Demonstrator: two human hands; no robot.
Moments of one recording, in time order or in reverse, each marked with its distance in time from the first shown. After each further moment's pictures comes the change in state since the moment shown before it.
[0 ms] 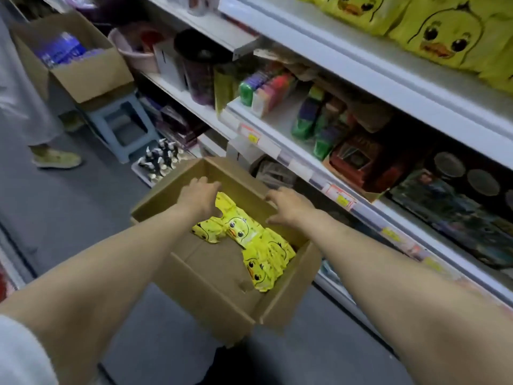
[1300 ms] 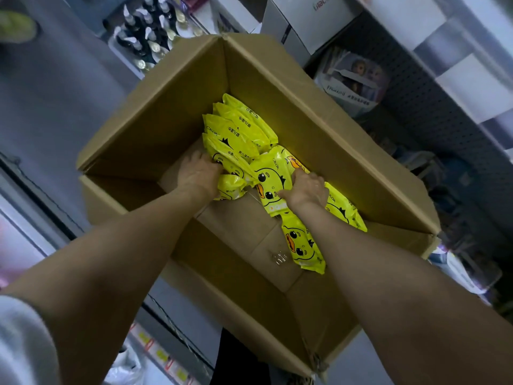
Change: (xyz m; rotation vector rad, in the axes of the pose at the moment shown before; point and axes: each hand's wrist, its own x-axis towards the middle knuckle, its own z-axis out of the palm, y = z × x) left_hand 0.167 -0.109 0.244 0.227 -0.303 -0.046; right_hand 0.206 0.002 0.260 0.217 -0.139 0.524
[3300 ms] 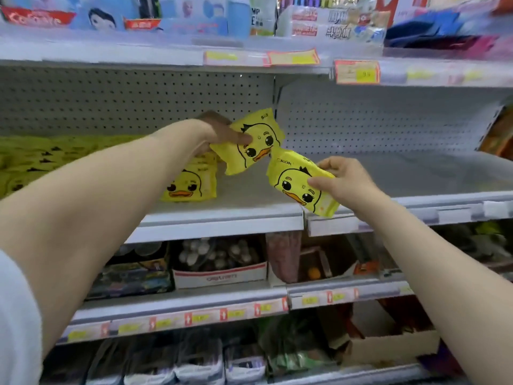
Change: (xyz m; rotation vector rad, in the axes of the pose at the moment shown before) left_hand -0.609 0.791 -0.457 -0.639 0.410 0.943; right_hand -0.576 0.826 -0.383 0.936 1.137 0.052
